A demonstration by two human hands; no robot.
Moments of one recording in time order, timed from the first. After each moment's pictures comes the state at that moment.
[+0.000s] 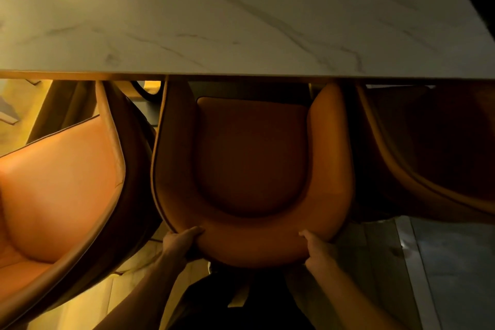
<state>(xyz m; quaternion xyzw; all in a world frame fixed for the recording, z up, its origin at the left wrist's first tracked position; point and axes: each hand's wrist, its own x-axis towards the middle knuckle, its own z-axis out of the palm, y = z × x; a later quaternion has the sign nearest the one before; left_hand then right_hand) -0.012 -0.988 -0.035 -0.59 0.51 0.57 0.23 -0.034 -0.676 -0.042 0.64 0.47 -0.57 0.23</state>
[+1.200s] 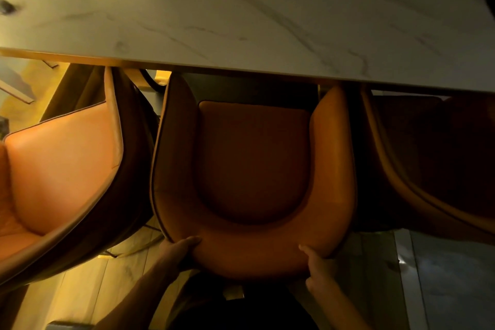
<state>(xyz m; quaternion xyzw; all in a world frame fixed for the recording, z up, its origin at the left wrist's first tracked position) 0.034 -0.951 -0.037 -0.59 0.51 0.58 0.23 -0.008 -0.633 -0.030 0.59 0.47 -0.60 0.26</state>
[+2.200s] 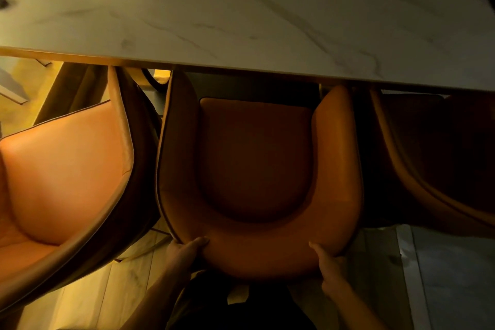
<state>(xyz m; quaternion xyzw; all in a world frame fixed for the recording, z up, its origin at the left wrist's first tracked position) 0.032 -0.987 -0.044 -0.58 0.49 0.62 0.22 -0.007 -0.663 -0.030 0.56 0.55 -0.57 0.26</state>
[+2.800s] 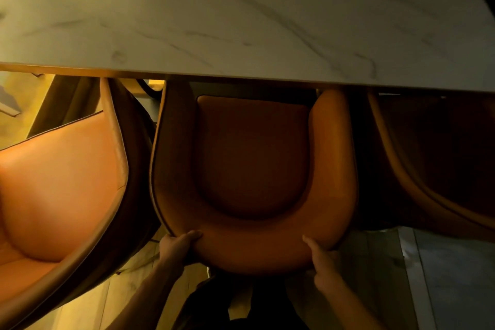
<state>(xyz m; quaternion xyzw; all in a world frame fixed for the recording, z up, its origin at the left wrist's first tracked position) -0.017 -1.008 -0.042 -0.57 0.52 0.59 0.22 -0.038 -0.678 -0.046 0.58 0.54 -0.56 0.24</state>
